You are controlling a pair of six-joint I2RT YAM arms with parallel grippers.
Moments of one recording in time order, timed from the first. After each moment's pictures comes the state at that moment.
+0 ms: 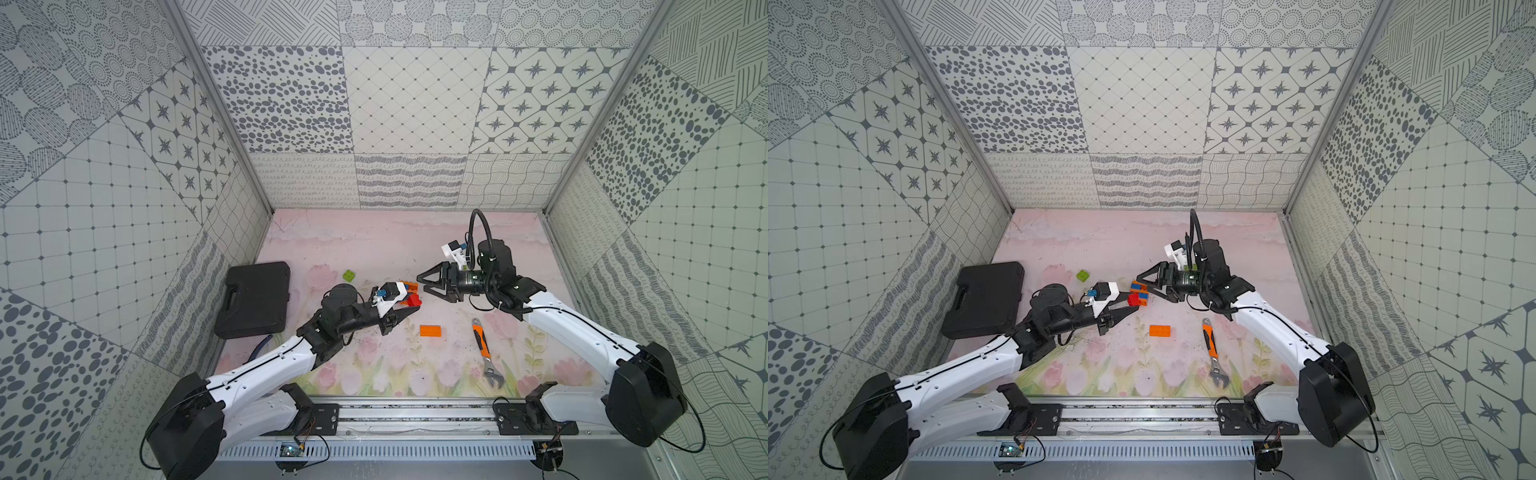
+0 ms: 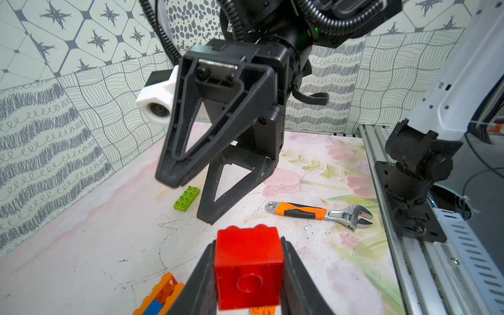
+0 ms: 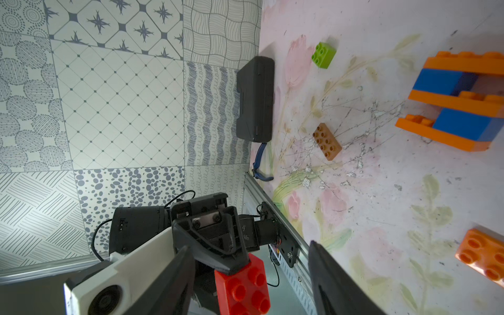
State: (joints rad) left arm -0.74 1.06 0.51 0.42 0.49 0.25; right arm 0.53 1.33 0.92 -0.07 -0.86 1.03
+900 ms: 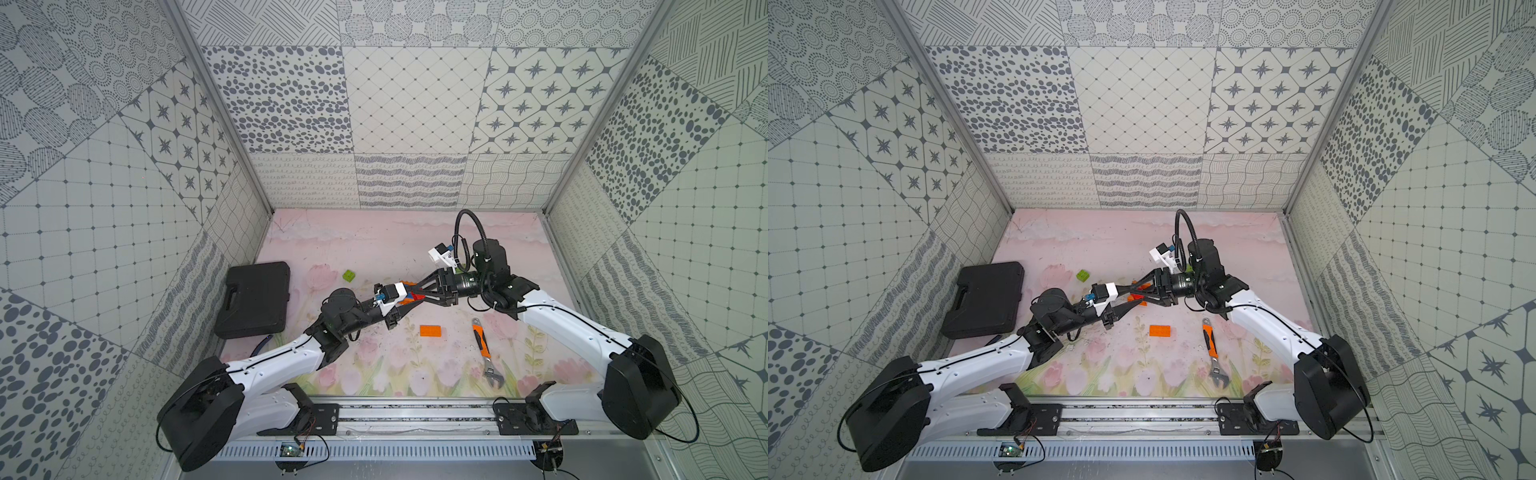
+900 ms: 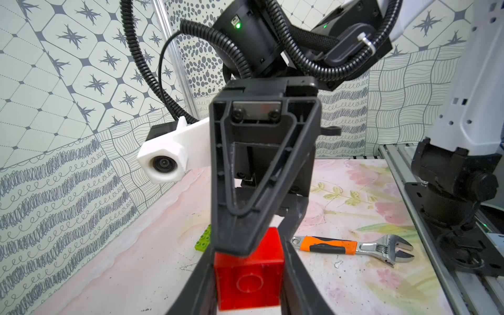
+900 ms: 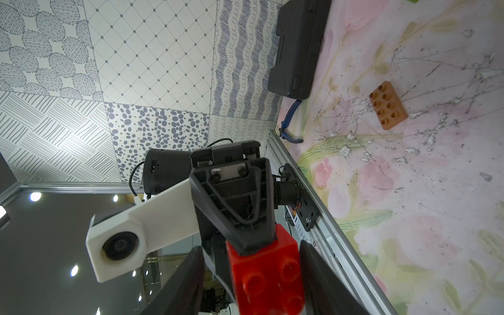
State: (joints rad) left arm -0.74 1.16 0.46 0.76 0.48 0.21; right arm 0.55 1.35 0.92 -0.02 -1.08 0.95
